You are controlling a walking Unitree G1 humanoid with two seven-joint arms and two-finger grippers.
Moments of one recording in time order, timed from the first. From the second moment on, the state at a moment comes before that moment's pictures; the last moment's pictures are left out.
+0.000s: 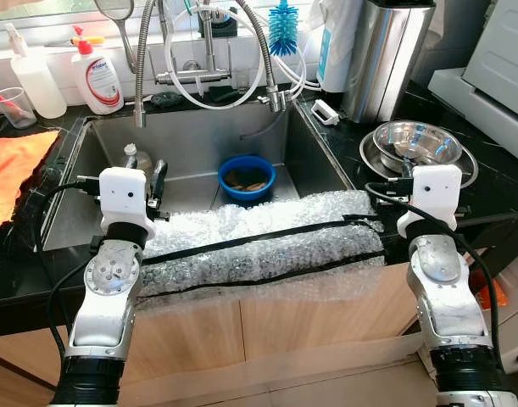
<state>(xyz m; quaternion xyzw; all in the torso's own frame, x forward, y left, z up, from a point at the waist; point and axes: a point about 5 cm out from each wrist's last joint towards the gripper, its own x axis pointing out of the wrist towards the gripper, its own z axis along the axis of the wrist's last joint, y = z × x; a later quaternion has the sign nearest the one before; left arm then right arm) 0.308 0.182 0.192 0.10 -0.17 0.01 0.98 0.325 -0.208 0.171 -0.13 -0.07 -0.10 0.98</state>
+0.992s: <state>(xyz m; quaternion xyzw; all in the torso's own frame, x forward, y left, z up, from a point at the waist) 0.310 0.188 0.200 0.09 -0.19 0.02 0.98 0.323 -0.168 0.234 -0.01 -0.25 0.00 0.97</state>
